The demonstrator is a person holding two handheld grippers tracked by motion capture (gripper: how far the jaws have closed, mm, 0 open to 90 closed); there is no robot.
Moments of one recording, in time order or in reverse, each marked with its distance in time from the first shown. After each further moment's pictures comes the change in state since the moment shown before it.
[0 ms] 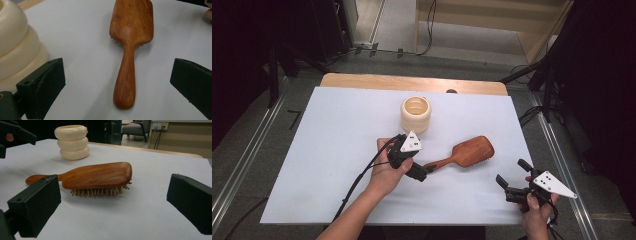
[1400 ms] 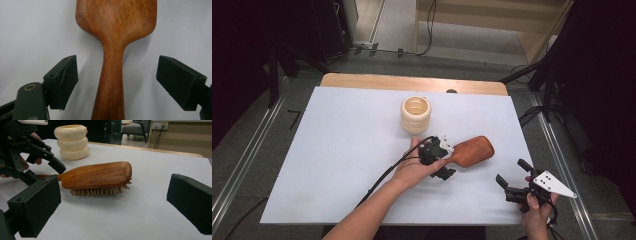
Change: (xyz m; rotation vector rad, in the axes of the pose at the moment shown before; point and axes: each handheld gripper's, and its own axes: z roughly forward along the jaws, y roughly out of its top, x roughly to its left) left arm -0.015 0.020 0.087 0.275 -0.126 0.015; right arm -0.001 -0.001 0.001 -0.002 0.001 0.001
